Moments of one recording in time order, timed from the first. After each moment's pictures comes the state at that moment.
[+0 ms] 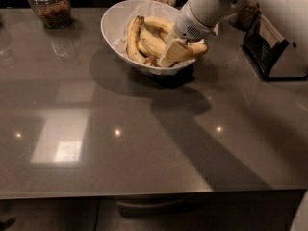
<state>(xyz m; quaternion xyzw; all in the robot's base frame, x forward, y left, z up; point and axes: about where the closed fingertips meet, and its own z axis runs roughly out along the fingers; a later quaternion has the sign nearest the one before) 0.657 -0.043 0.900 -0.61 0.73 0.08 0.29</state>
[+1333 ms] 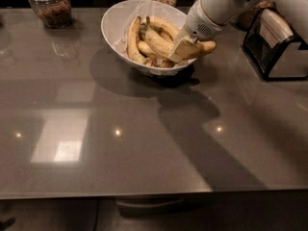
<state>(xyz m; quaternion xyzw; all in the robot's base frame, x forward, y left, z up) 0.652 -0.067 0.913 -0.60 0.74 0.06 0.29</state>
